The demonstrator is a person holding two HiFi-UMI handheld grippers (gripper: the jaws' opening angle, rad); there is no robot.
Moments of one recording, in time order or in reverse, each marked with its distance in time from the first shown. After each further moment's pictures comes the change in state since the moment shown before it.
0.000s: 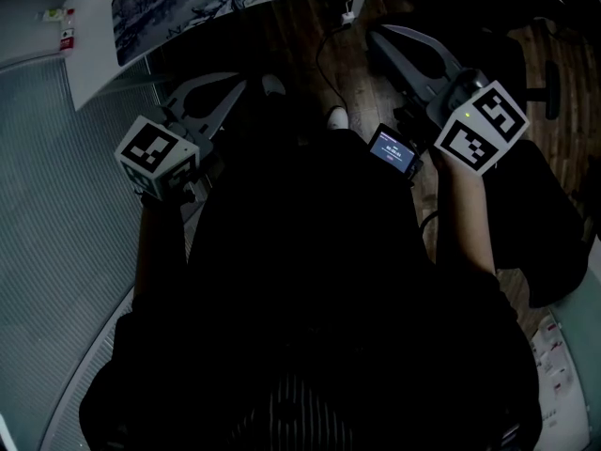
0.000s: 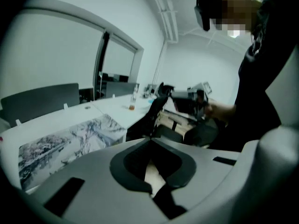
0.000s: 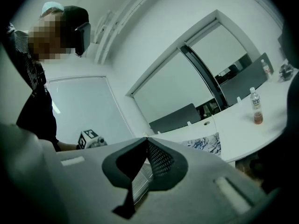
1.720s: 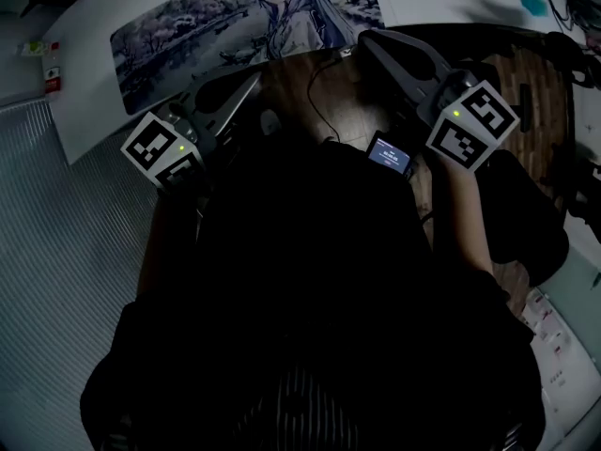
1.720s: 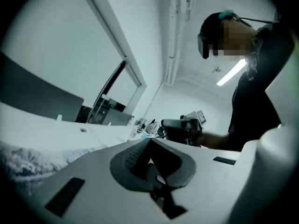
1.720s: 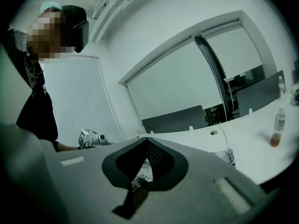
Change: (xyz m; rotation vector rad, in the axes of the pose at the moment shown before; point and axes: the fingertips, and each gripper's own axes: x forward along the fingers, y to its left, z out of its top) left arm -0.059 0.186 0.061 -0.177 -0.420 -0.278; right arm 0.219 0.006 0.048 -0.095 0.101 -0.121
